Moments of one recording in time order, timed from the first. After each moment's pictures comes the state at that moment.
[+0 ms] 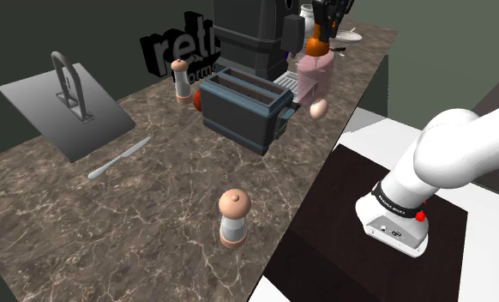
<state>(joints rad) -0.02 -0.60 0.22 -2.05 -0.07 1.43 0.26</state>
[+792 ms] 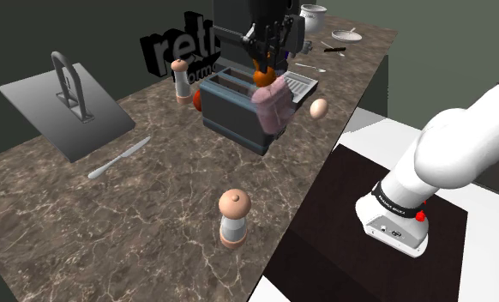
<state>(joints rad) 0.00 -0.29 0.43 -1.94 -0.06 1.59 0.51</state>
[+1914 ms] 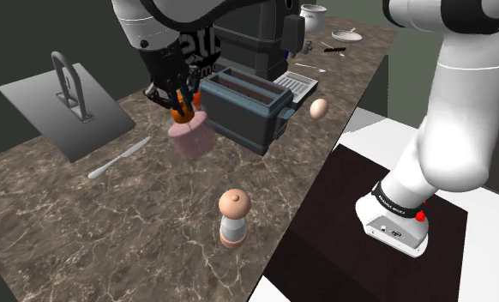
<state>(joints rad) 0.19 0.38 0.57 -1.44 -0.34 1.62 0.89</state>
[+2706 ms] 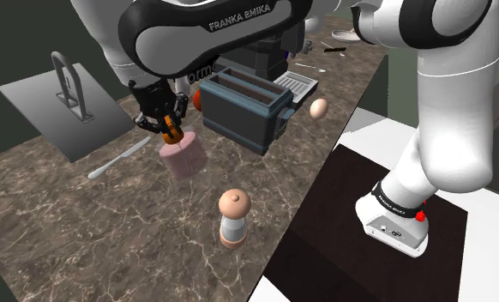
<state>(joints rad) 0.25 0.54 0.55 -1.39 -0.41 1.70 0.95</state>
